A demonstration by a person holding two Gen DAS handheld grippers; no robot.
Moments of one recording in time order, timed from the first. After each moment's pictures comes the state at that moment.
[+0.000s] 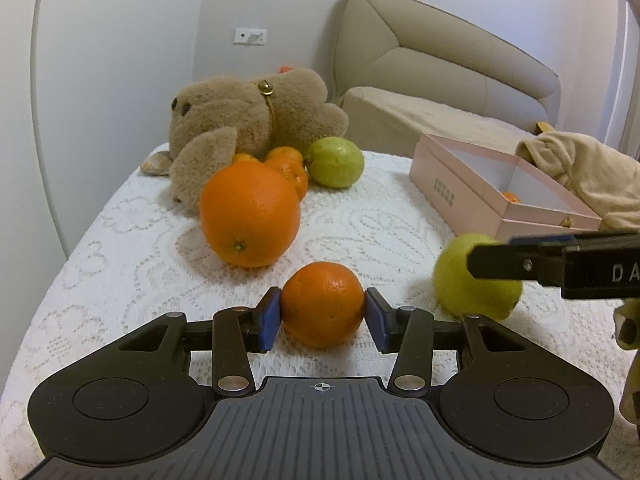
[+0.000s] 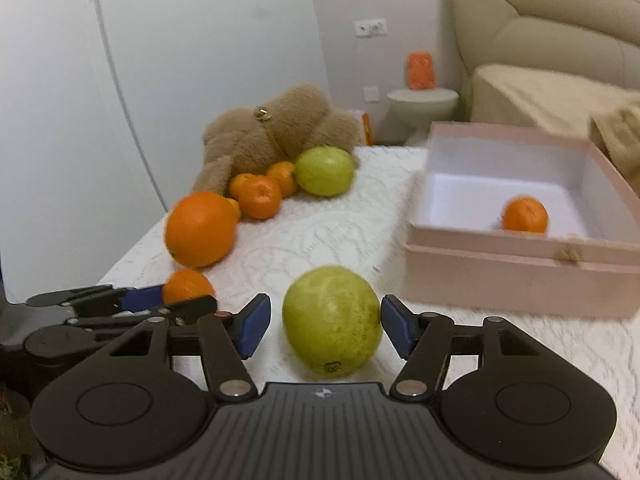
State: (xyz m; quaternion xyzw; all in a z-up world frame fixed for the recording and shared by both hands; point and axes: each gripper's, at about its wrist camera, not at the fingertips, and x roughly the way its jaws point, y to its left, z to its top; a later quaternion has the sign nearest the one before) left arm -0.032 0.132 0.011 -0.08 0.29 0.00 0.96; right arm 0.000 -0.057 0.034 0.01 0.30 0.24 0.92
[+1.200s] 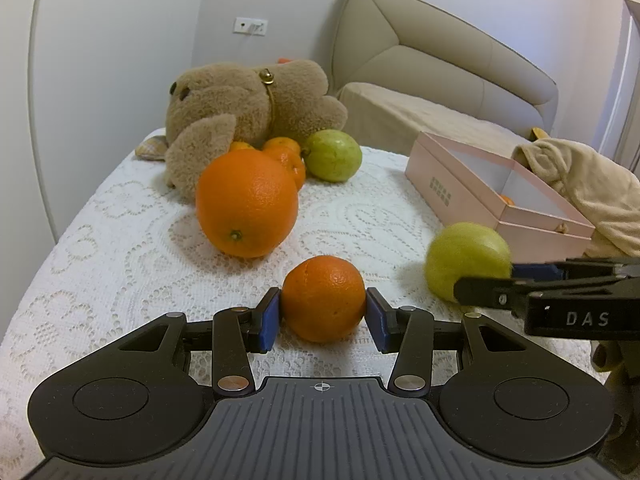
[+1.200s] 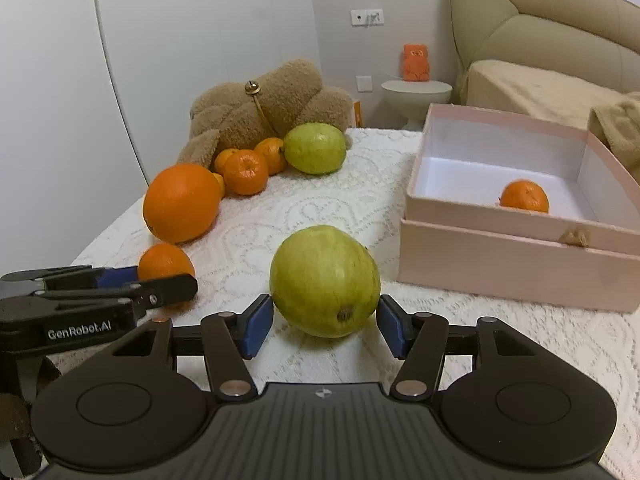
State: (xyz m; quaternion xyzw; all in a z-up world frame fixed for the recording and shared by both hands) left arm -0.031 0.134 0.007 -0.10 0.29 -0.01 0.95; right arm 0.005 -0.054 0.016 -0.02 0.31 0.22 0.93
